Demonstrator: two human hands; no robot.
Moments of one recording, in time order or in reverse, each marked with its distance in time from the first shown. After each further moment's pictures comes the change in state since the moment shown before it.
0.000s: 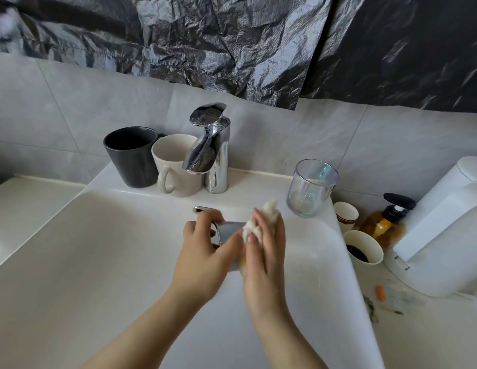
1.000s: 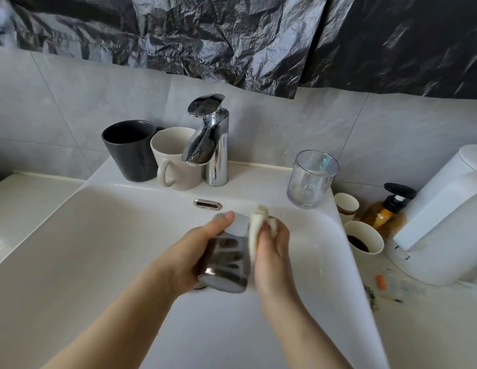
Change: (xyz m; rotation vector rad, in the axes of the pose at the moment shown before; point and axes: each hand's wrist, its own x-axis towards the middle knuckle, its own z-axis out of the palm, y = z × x) left_hand 0.018 0.002 -0.016 -0.538 -0.448 -0.629; right_hand 0.007 -0.014 -0.011 0.067 0.017 0.284
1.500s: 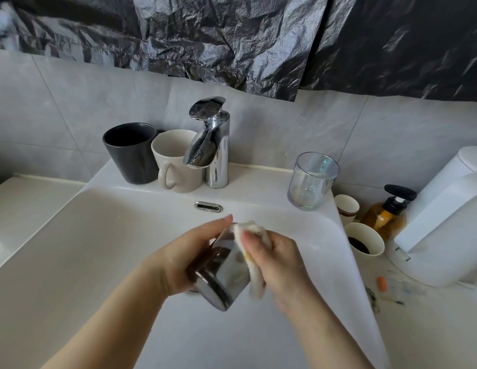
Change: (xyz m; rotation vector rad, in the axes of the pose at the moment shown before) left_hand -0.009 0.010 -0.014 0.100 -0.147 -0.107; right_hand -0.001 -0.009 -0.017 -0.093 -0.232 -0.075
